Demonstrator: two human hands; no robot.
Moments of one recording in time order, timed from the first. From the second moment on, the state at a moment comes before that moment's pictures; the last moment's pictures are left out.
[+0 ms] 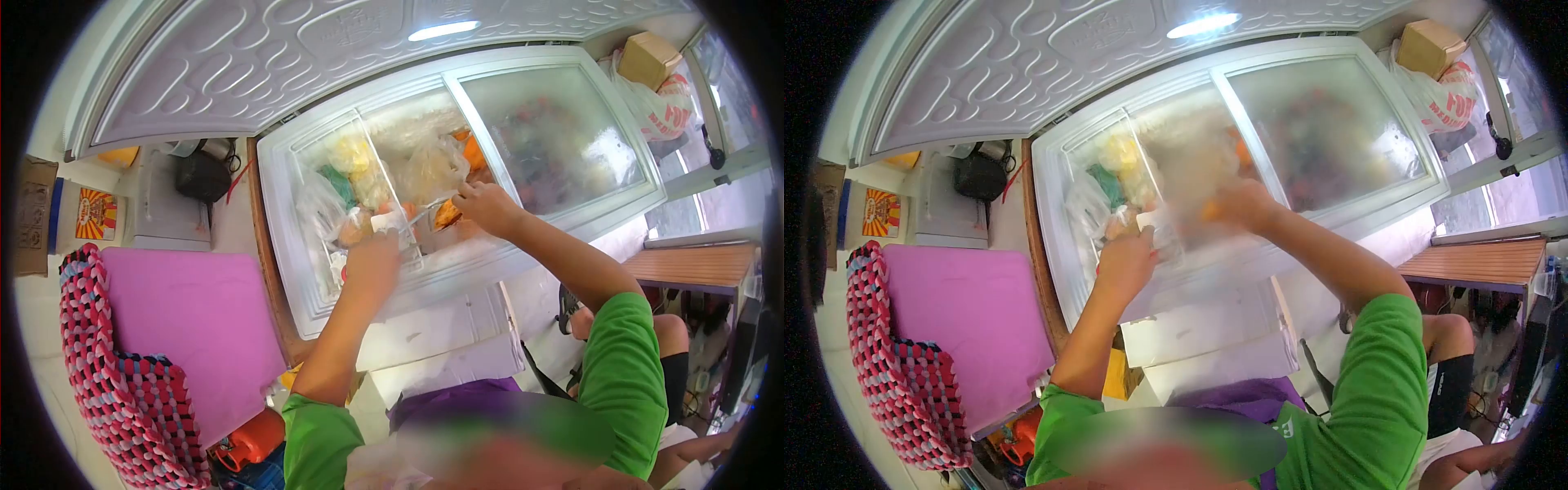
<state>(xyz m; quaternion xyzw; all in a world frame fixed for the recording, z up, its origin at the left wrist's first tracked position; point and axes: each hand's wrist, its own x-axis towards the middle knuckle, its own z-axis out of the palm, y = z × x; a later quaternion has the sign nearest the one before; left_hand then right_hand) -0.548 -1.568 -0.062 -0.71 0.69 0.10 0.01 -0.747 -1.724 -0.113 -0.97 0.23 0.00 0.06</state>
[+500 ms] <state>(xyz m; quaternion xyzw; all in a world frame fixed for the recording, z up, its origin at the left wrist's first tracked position) -0.520 -1.442 -0.076 -0.75 0.37 0.46 -0.29 -0.915 -1.787 -0.112 -0.83 0.55 -0.08 0.00</state>
